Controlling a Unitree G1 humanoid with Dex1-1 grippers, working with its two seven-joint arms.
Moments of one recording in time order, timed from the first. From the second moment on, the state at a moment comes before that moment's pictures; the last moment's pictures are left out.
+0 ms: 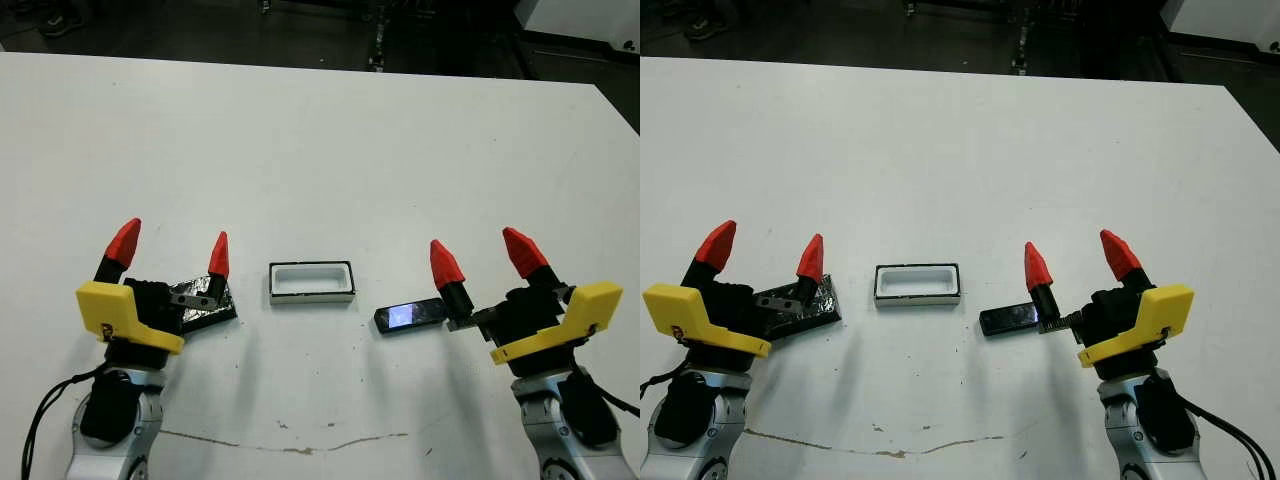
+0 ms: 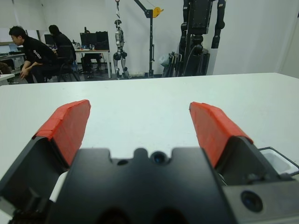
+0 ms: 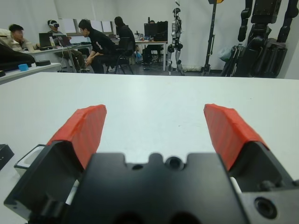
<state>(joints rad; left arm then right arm) 0.27 0.16 0.02 -0.56 -0.11 0.06 -0.09 0.26 -0.20 -0.04 -0.58 0.33 0.17 0.23</state>
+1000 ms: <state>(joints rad) 0.29 0.15 0.00 -0.56 -0.11 0.04 -0.08 -0.24 -0.78 -0.20 -0.29 0.52 0.30 0.83</state>
